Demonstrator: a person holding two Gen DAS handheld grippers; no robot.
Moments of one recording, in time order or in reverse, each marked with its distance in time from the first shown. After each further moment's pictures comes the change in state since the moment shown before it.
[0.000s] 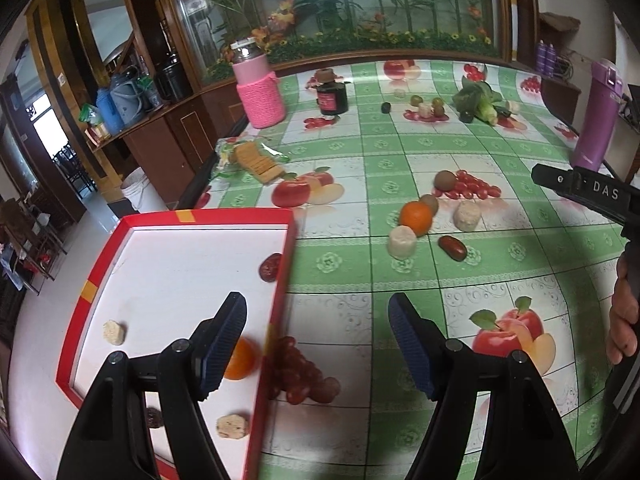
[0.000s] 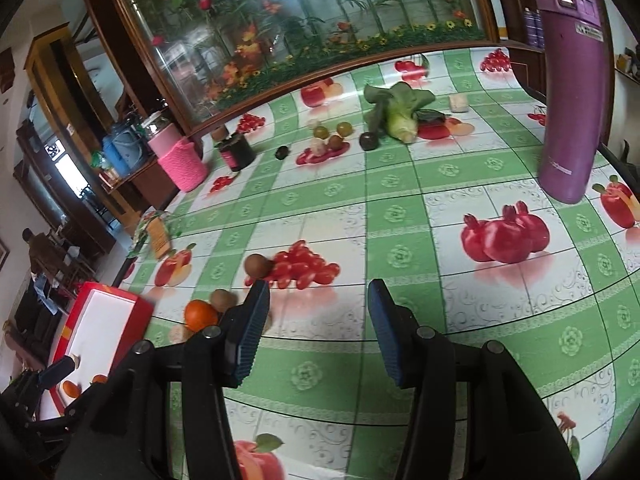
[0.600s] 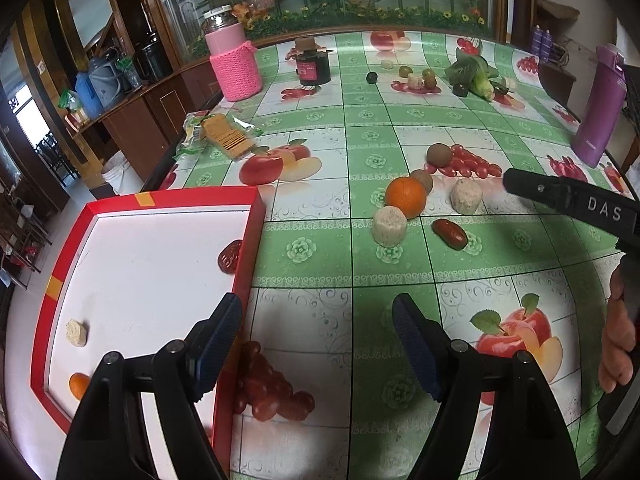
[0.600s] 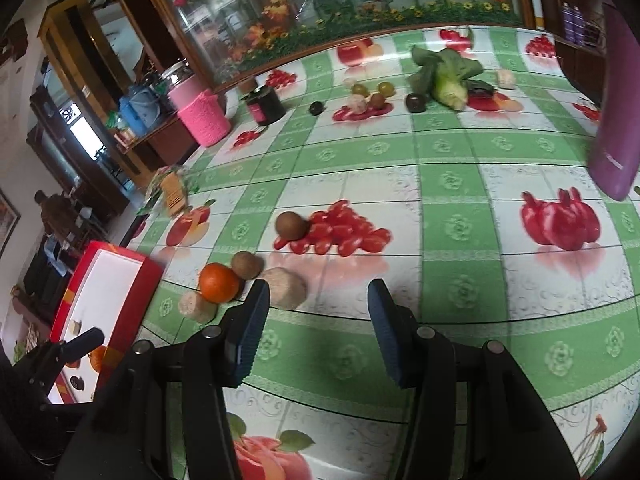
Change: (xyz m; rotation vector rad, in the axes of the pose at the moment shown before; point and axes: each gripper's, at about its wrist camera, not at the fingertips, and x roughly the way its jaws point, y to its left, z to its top) left arm 0.034 -0.011 0.003 0.008 0.084 -0.052; right arm 0.037 0.034 -0.014 -0.087 0.127 0.070
